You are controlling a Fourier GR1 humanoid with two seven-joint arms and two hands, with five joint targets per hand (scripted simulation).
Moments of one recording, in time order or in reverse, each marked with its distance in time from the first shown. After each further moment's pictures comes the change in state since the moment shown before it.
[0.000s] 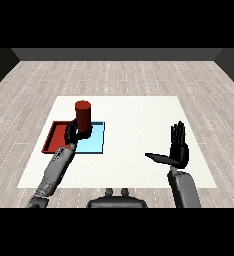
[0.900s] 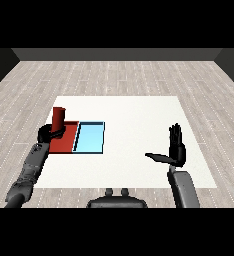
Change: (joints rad) left arm -0.192 0.225 0.207 0.805 -0.136 -0.072 -0.086; right arm -0.007 -0.002 -0.030 0.119 0.015 0.058 -0.073
